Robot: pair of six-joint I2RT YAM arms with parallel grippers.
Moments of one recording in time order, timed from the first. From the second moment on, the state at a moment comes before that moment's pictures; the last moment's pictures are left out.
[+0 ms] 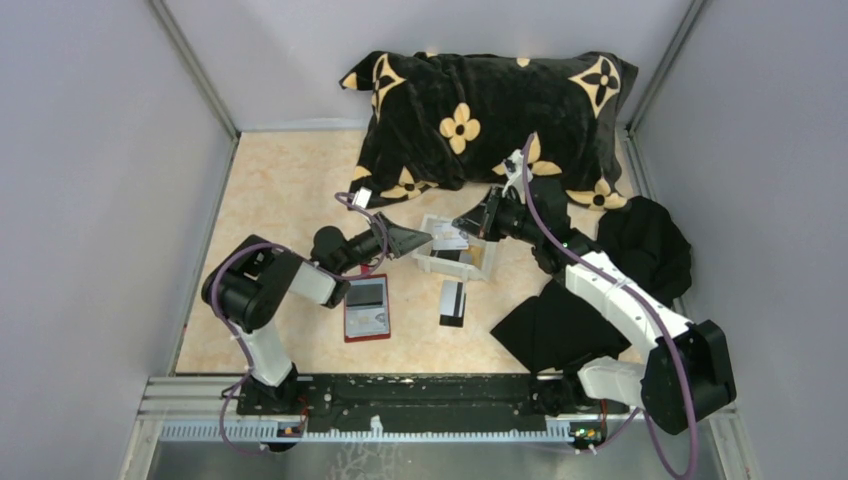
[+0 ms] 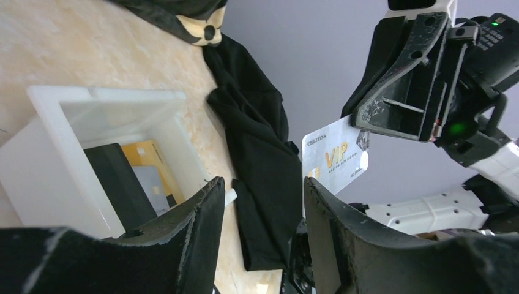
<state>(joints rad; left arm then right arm) -0.50 1.78 0.52 1.43 0.59 -1.07 0.44 1.19 0.83 0.03 -0.43 0.68</state>
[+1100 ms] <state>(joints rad) -0.46 1.86 0.50 1.50 0.67 -1.28 0.40 1.24 0.71 0.24 -0.50 0.76</state>
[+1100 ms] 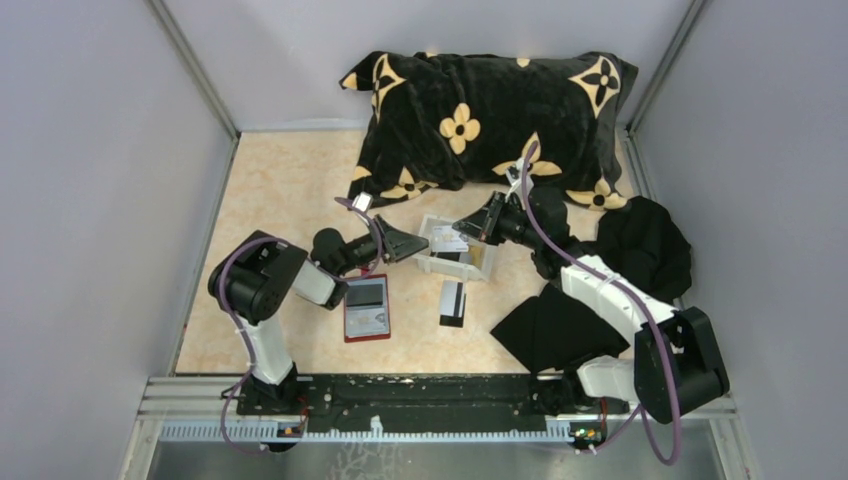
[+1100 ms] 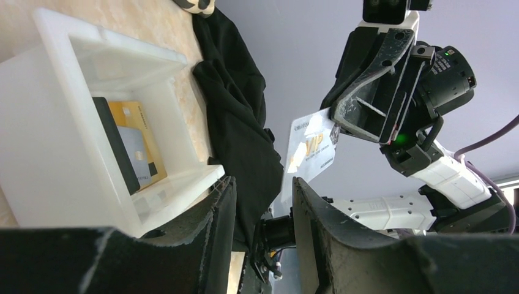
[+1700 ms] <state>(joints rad) -0.52 1.81 0.45 1.50 0.59 -1.33 0.39 1.34 0.63 0.52 -0.53 0.91</state>
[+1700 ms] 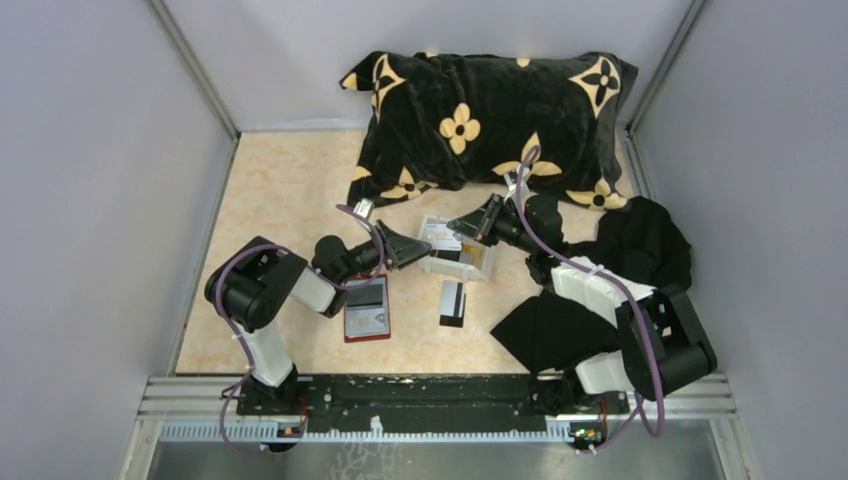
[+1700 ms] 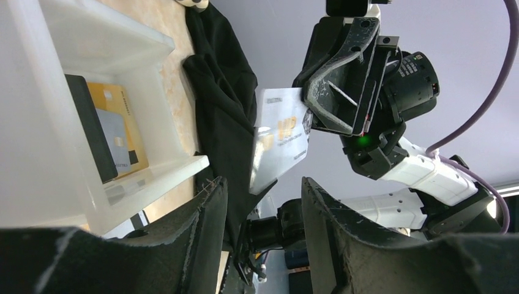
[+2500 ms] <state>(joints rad) -0.57 1.83 0.51 1.50 0.43 -1.38 0.41 1.41 0.59 0.78 -0.50 1.04</state>
